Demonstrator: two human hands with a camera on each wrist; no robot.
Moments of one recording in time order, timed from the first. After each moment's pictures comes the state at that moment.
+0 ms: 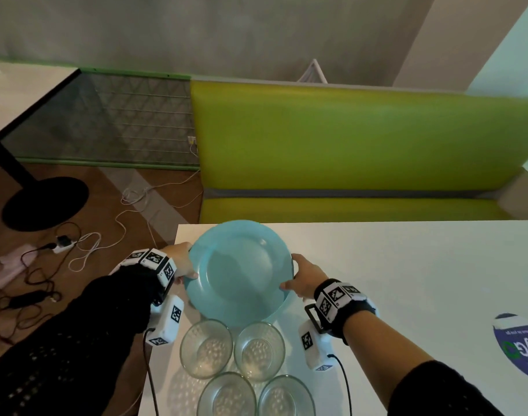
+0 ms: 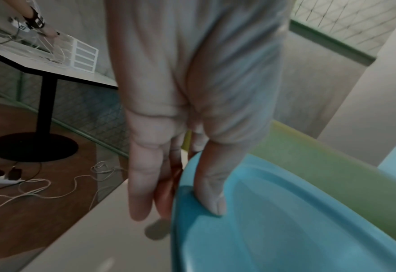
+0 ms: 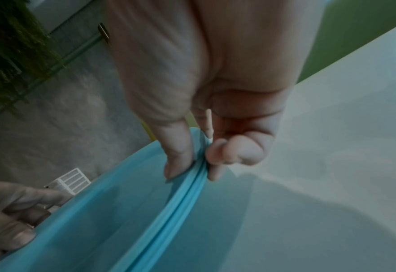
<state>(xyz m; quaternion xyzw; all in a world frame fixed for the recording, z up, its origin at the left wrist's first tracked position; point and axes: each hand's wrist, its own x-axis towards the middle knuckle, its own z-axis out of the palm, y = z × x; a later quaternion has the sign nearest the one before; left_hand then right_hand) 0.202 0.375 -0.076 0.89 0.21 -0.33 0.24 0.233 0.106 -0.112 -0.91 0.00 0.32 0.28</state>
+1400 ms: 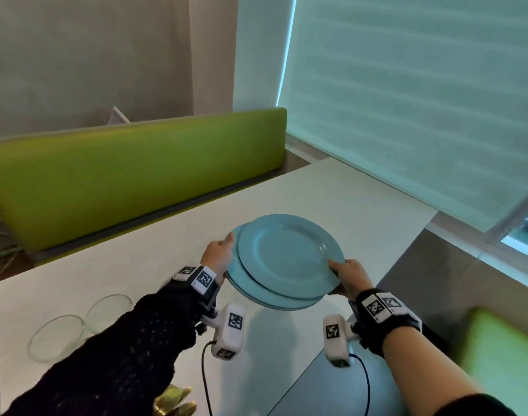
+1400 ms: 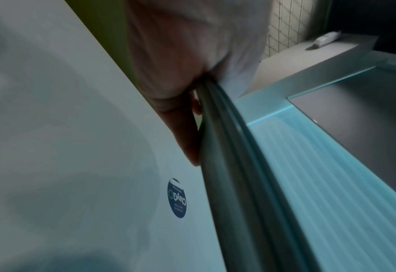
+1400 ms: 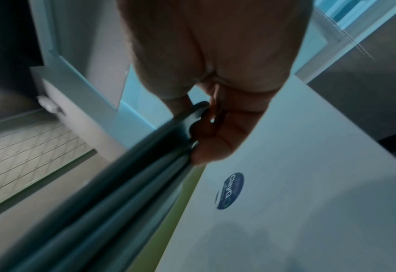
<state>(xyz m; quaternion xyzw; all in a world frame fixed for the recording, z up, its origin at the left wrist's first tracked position) 0.050 0.024 0.010 0.70 0.04 -0.26 0.66 -0.078 -0.200 0.007 -0.67 0.41 -0.09 0.61</state>
